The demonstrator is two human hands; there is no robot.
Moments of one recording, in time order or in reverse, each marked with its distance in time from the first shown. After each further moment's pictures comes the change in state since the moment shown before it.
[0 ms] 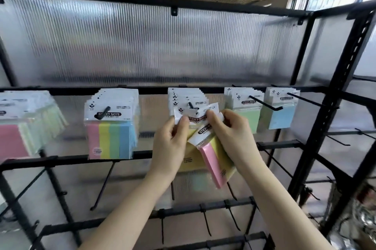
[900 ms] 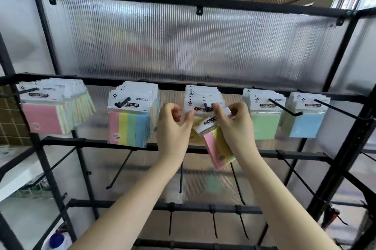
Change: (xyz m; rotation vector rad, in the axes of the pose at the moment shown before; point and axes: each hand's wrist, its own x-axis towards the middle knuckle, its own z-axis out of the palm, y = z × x) left_hand 0.023 -0.037 0.001 0.359 0.355 0.089; right_hand 0.031 0.031 0.023 -0.063 0.041 0.021
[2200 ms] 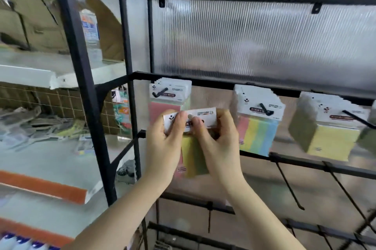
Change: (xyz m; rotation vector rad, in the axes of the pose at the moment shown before) left_hand 0.046 -0.044 -0.271 -0.239 0.029 0.000; right_hand -0.135 -0.158 0.224 0.501 -0.252 -0.248
